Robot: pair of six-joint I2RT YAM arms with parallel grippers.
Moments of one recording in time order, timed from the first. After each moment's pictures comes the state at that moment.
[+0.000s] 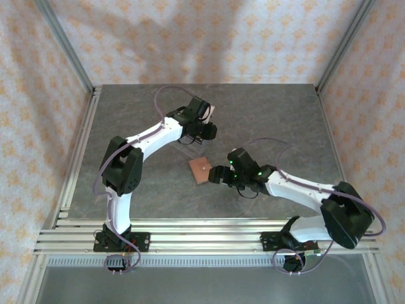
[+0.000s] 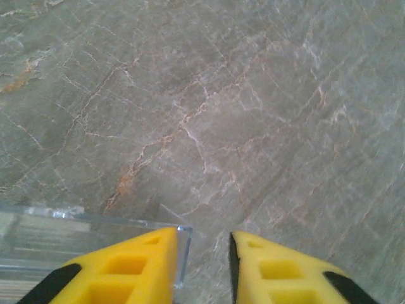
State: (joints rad) left arm -0.54 1.98 1.60 -0.55 0.15 -0.31; right arm 0.76 1.33 0.67 -0.26 -0.17 0.87
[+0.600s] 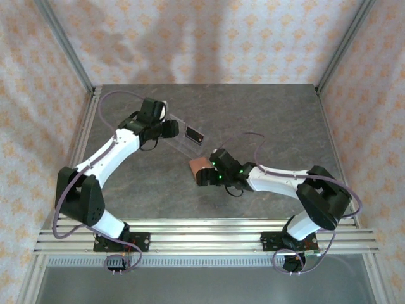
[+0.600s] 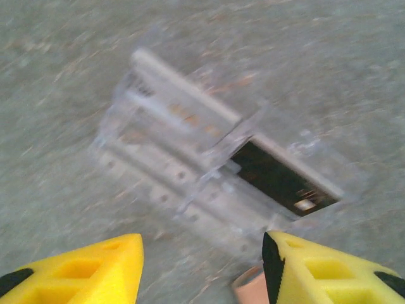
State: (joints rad) left arm -0.30 1.52 1.21 -0.57 0.02 -0.41; right arm 0.87 1.53 0.79 -0.20 -0.05 0.70
